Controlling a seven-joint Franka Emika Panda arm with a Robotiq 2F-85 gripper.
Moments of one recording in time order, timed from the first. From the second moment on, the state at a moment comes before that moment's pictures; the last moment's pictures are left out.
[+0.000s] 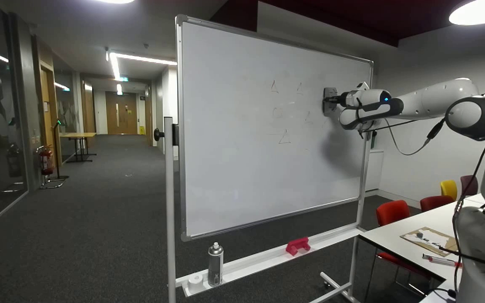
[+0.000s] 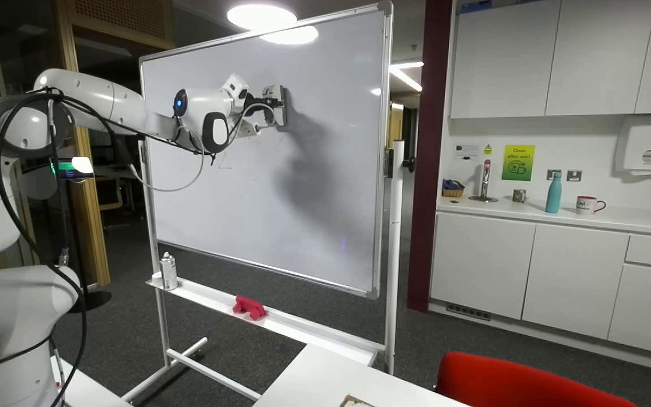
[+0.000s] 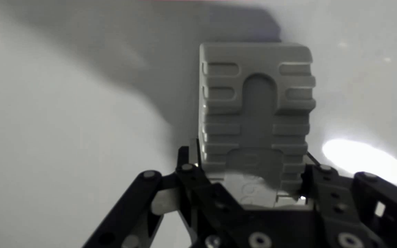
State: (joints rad) arm 0.81 -0.04 -1.00 -1.83 -0.01 3.46 -0.12
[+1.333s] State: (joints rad) arm 0.82 -0.12 -1.05 -1.88 -0.26 3.46 -0.09
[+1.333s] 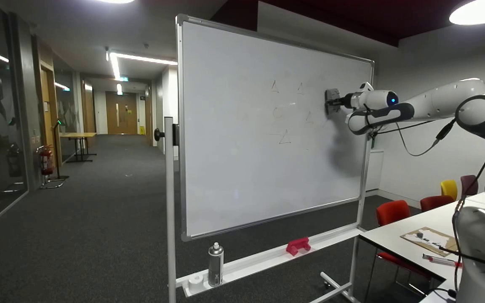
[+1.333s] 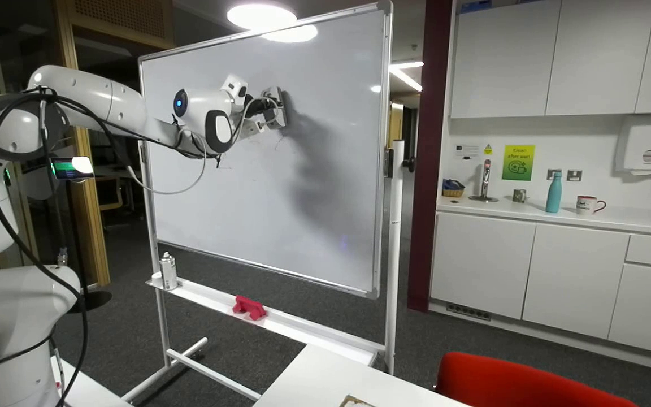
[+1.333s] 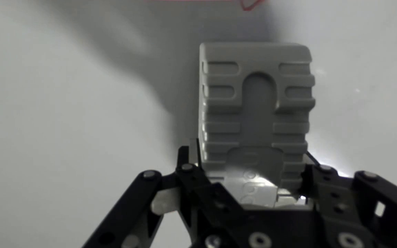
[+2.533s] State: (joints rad) arm 1.00 -0.15 -1.19 -1.78 -0.27 3.31 -0.04
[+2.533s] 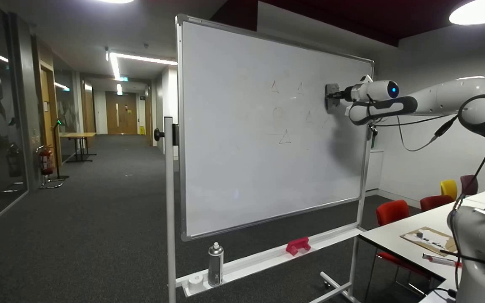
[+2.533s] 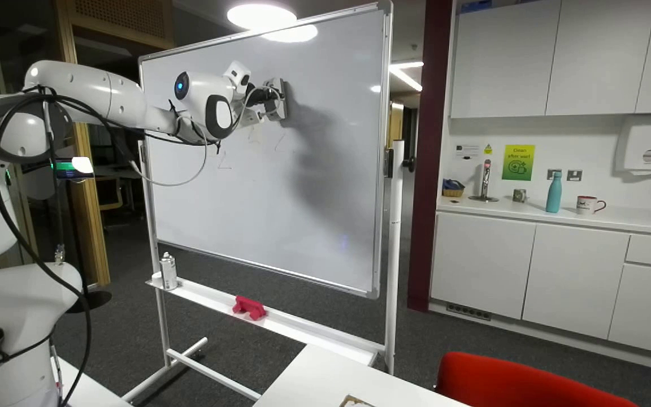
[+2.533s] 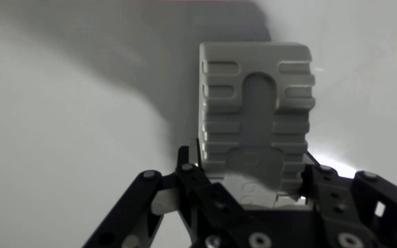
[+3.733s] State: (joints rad) arm 1.18 -0.16 -1.33 -1.79 -0.27 3.36 -0.04
